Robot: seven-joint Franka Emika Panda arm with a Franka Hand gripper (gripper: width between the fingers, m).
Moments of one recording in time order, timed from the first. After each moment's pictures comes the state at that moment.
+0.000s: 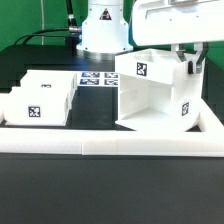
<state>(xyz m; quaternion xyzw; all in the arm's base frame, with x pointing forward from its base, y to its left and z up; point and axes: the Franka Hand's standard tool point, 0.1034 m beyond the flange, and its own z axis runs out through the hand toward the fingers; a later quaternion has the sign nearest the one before) 0.593 0.109 0.104 -0.91 0.40 -0.09 0.08</state>
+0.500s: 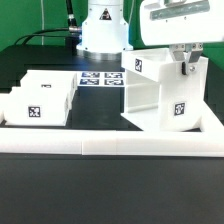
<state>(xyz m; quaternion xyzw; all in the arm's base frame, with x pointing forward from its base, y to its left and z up) 0.592 0.103 0.103 -0.81 0.57 -0.06 0.10</state>
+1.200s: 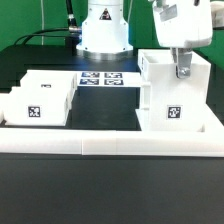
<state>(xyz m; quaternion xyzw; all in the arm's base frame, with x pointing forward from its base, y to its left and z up) 0.612 0.098 0.099 -0.70 0.71 -0.02 0.12</state>
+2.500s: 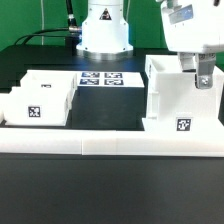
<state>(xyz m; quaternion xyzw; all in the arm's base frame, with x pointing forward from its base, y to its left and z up) 0.654 0.101 0.106 -0.70 0.70 -0.03 0.13</state>
